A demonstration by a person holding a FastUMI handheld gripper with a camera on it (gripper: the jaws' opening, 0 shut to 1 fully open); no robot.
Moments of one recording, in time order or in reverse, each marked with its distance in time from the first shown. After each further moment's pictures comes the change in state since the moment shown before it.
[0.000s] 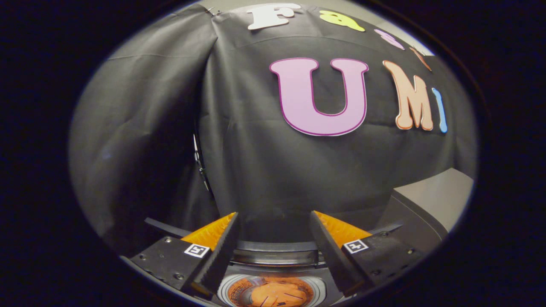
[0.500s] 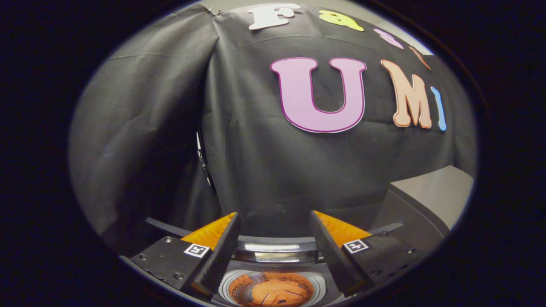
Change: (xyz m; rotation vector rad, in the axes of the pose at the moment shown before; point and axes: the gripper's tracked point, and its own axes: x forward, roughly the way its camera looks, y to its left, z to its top) arm -0.006 -0.003 0.004 0.004 -0.003 -0.003
